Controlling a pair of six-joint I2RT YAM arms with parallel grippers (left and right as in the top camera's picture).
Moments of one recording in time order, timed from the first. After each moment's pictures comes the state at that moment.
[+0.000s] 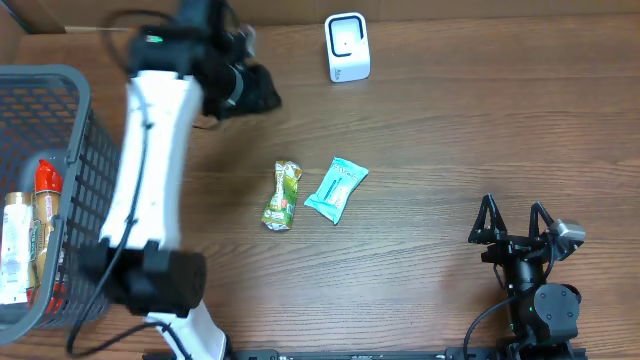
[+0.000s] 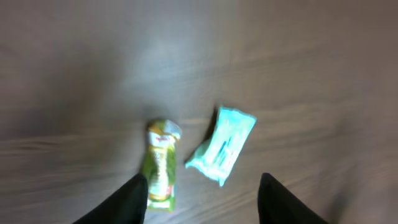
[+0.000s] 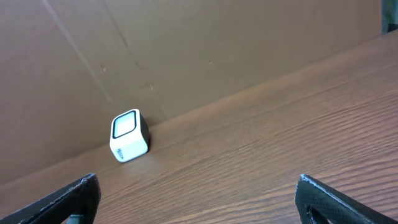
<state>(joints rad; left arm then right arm) -0.07 1.89 2.14 -1.43 0.31 -0.17 0.12 0.04 0.02 -0.02 0.13 0.41</state>
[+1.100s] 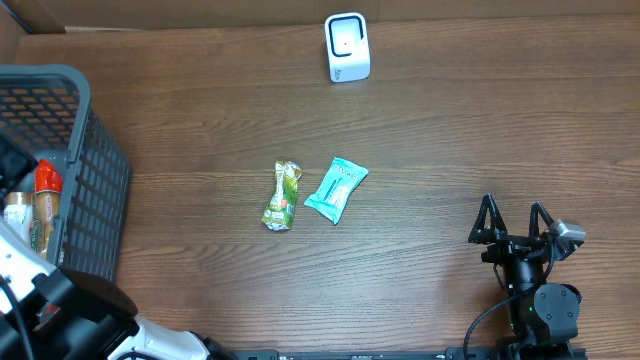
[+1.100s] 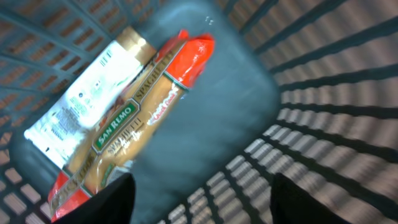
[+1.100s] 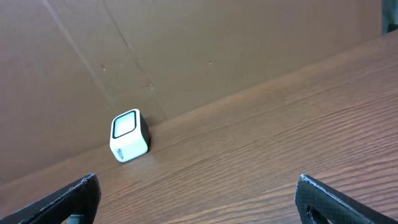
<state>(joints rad) 0.81 1.81 1.90 -1.27 0.05 -0.08 0.12 0.04 0.02 -0.02 0.13 0.41</state>
